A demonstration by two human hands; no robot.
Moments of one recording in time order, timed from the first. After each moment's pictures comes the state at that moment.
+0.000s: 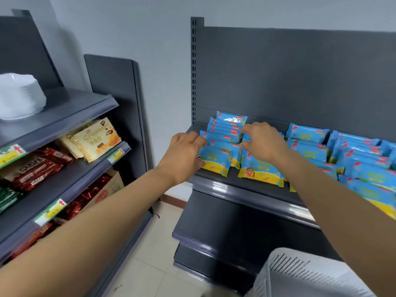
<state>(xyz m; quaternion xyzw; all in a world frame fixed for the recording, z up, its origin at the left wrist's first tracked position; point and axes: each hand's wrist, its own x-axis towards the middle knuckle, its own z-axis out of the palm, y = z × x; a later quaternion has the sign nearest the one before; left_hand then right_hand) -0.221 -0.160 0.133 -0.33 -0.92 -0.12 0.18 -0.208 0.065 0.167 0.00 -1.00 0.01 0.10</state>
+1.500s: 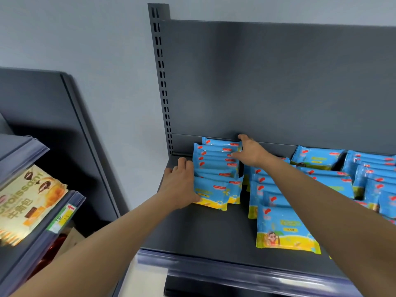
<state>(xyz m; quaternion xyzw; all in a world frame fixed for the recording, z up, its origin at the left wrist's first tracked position) -0.449 -0.100 0.065 -0.34 -0.94 -0.10 0.01 -0.431 0.131 0.111 -0.19 -0.95 0.24 -0.01</state>
